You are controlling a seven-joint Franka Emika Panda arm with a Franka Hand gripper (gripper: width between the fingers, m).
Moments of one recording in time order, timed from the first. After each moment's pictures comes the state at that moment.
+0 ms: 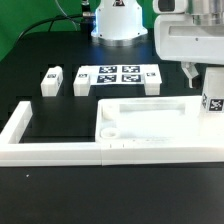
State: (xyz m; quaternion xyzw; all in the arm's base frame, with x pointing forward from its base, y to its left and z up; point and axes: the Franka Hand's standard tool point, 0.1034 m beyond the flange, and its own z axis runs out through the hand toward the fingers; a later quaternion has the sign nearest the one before) arm 0.638 0.119 0.100 -0.94 0.34 -0.03 0.08
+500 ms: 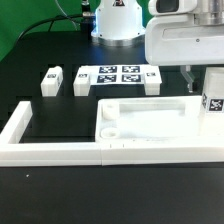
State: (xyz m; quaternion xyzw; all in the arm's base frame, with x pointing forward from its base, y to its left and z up) arm 0.640 0.115 0.100 -0.97 0.22 -0.05 0.06
